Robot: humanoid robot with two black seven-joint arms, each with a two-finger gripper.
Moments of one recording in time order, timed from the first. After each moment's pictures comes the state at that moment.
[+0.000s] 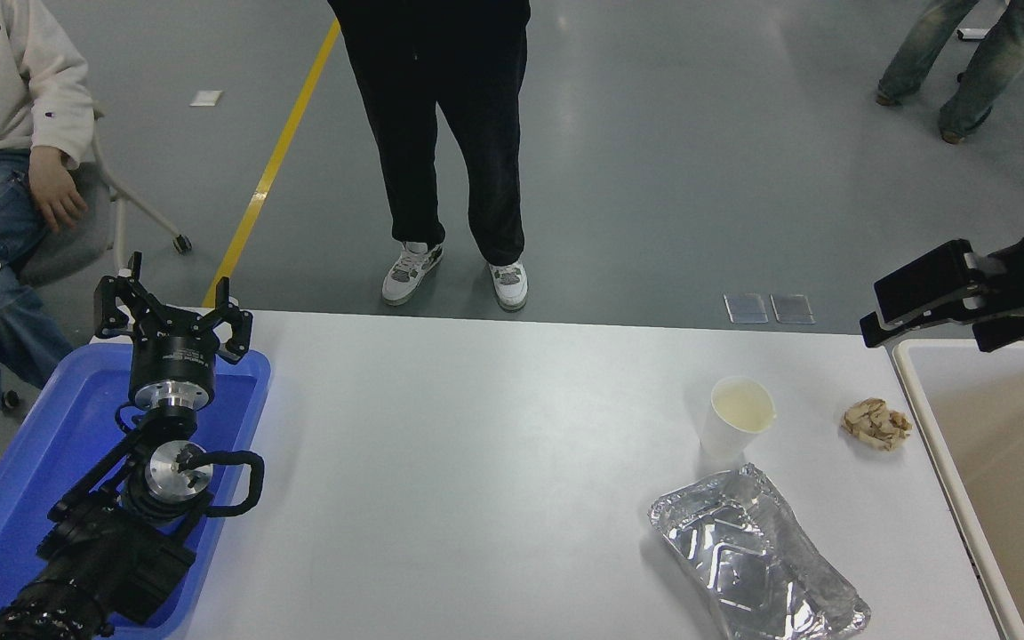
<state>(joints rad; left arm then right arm) -0.52 0.15 -1.18 -0.59 0.09 -0.33 -0.55 2.70 -0.65 -1.36 1.74 -0.34 0.78 -0.01</state>
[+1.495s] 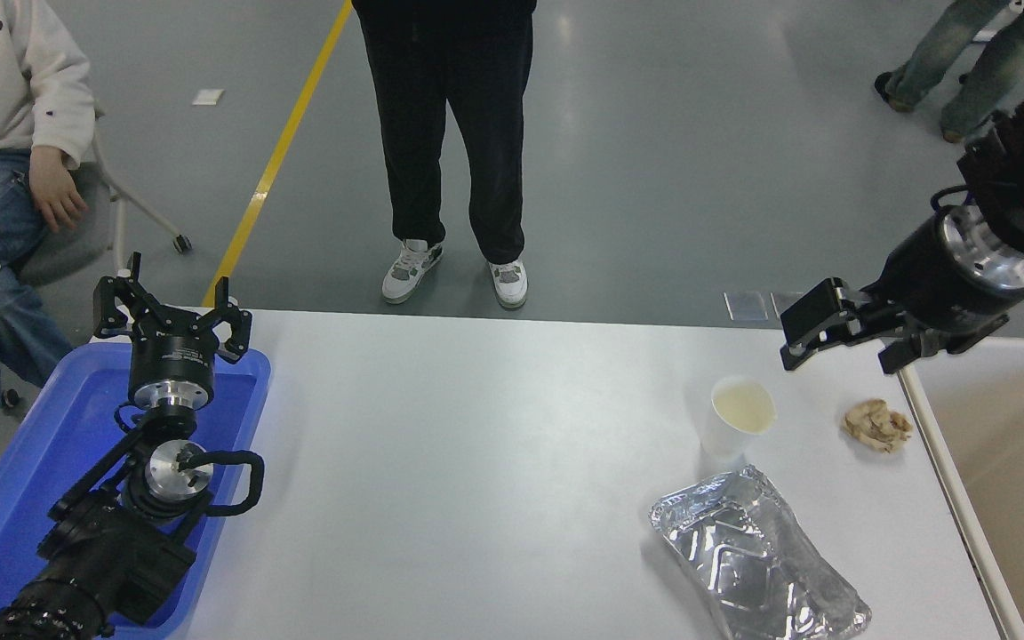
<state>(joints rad) -0.52 0.15 -1.18 -0.59 0.09 -0.33 -0.55 1.98 -0.53 -1.08 1.33 -0.40 0.63 -0.02</state>
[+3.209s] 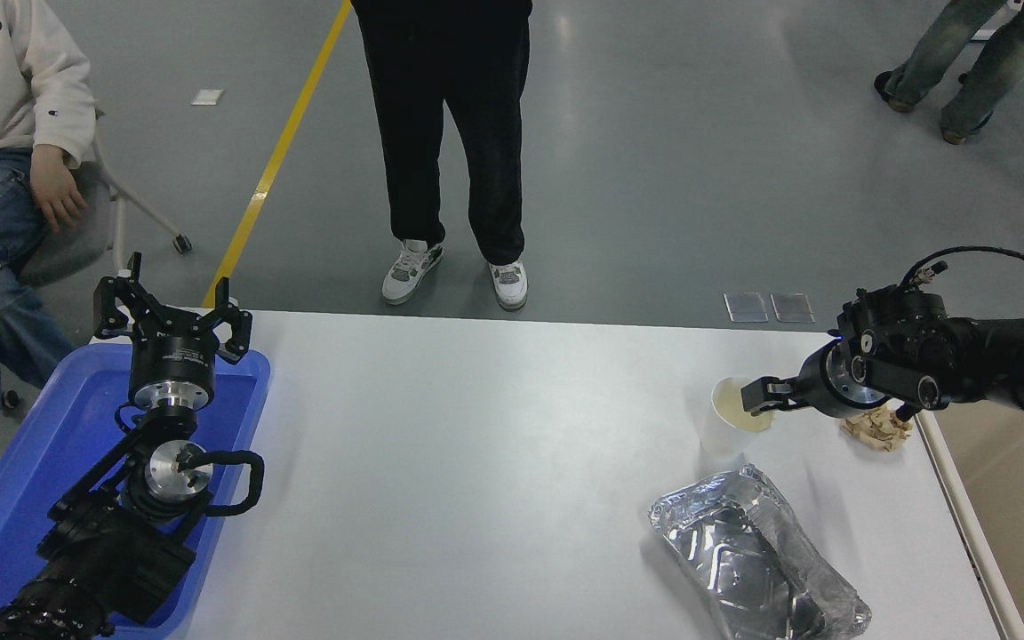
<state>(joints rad) -0.52 0.15 -1.18 -0.59 0.09 -0.33 -0.55 1.25 -0.29 -0.84 0.65 -0.62 0.41 -0.02</state>
